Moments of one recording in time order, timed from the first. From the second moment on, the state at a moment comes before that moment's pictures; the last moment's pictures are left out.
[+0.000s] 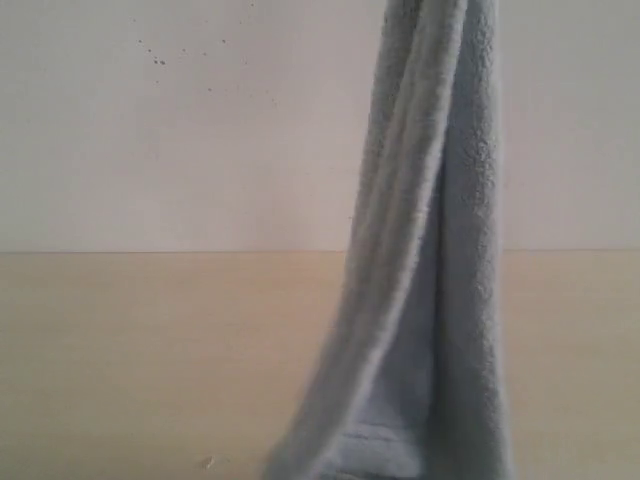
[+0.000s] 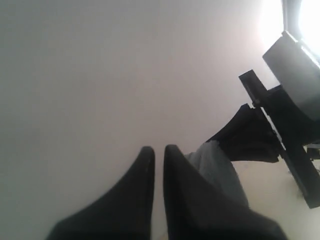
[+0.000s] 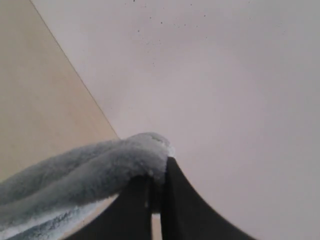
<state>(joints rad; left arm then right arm) -0.59 0.93 -1.18 1.75 -0.31 -1.77 1.05 1.31 -1.92 -0.63 1.23 -0.25</state>
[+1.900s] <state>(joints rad) -0.59 0.90 -0.71 1.75 -0.69 -1.92 1.05 1.10 -1.16 -0.15 0.77 -0.17</state>
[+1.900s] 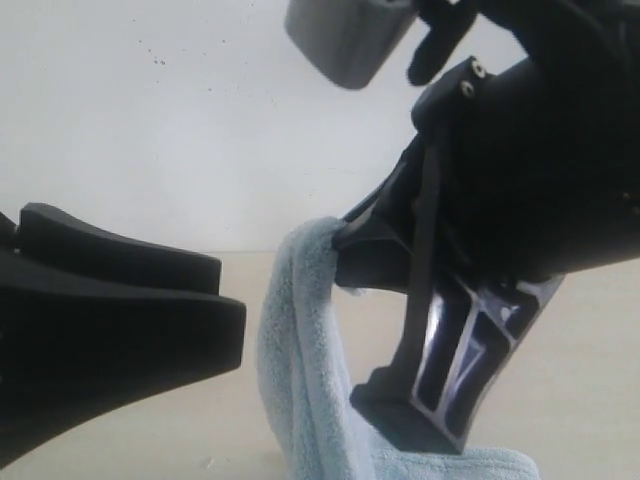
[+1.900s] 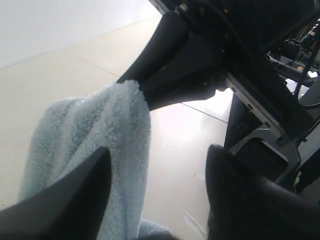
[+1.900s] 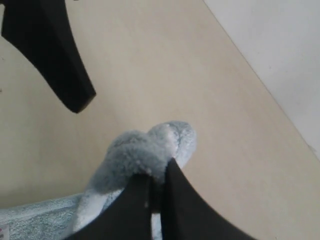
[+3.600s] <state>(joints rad) -0.59 0.98 -0.71 1.76 -0.57 -1.77 1.04 1.19 -1.16 0.10 0.73 -0.39</state>
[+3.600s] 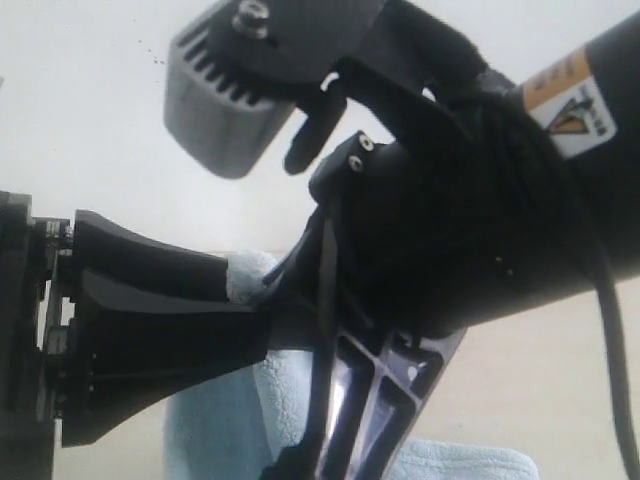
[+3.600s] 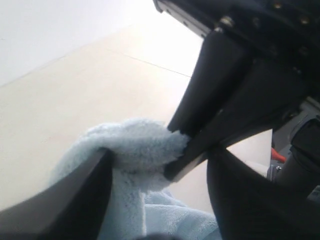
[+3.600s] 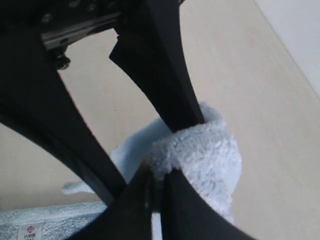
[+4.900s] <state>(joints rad) -0.59 1.04 -0.67 1.75 -0.66 -1.71 1.05 1.19 -1.16 -0.17 0.80 -0.25</state>
